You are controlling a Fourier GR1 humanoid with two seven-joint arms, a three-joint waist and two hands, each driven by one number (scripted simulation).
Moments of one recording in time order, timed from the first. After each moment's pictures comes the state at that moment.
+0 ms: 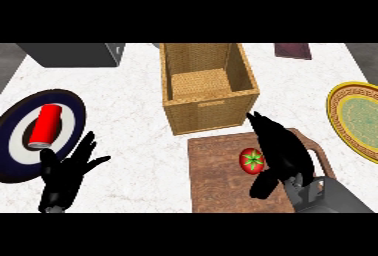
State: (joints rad) left arm 0.08 0.34 -0.18 -1.47 0.26 0.17 0.21; right arm -0.37 -0.47 0.63 -1.75 0.45 0.20 0.98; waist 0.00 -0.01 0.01
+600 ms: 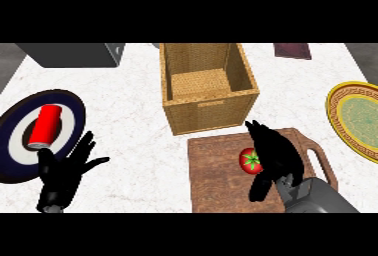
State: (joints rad) left arm 0.08 0.34 -0.15 -1.45 0.26 0.14 0.20; right arm -0.34 -0.42 0.63 -1.66 0.50 0.24 0.96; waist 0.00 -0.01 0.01
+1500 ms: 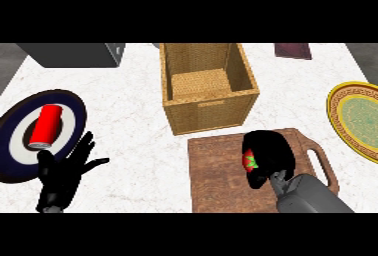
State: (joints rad) left arm 0.09 0.32 -0.13 -1.45 0.23 0.11 0.19; right arm -0.35 -0.38 0.64 -1.54 0.66 0.24 0.83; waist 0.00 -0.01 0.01
